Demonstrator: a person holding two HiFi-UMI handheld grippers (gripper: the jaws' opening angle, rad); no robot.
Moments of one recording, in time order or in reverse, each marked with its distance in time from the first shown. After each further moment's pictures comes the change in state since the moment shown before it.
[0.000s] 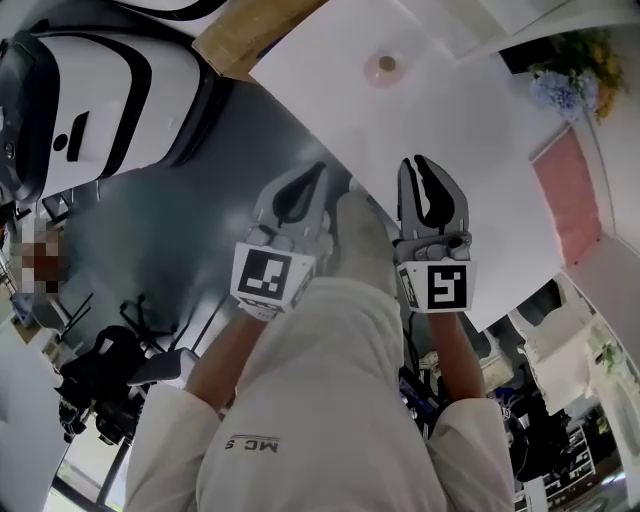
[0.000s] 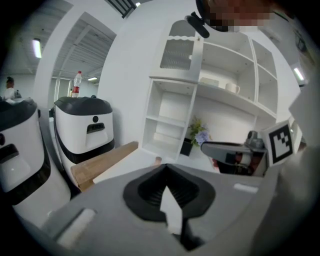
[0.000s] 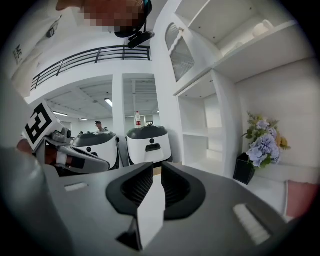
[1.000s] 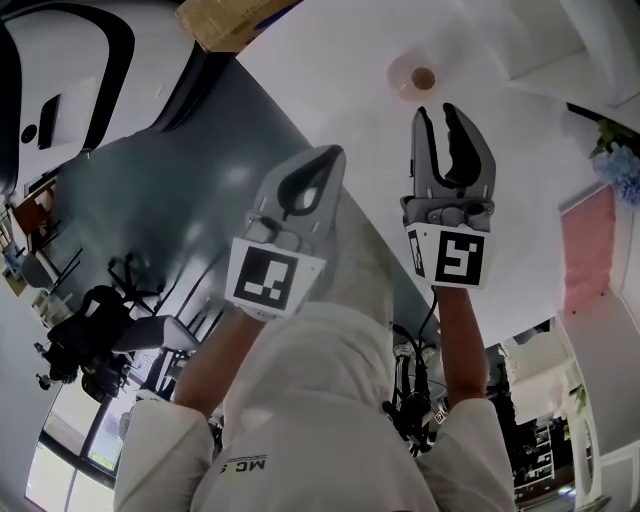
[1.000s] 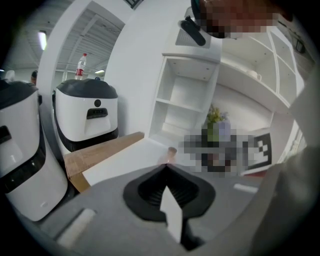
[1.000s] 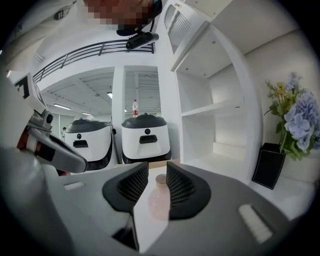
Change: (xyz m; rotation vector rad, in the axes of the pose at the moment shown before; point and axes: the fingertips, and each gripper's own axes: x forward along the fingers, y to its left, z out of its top) left arm 0.113 0.059 -0.041 -0.091 0.036 0.066; right arm 0.152 -0.067 -0.077 -0.054 0.011 0.037
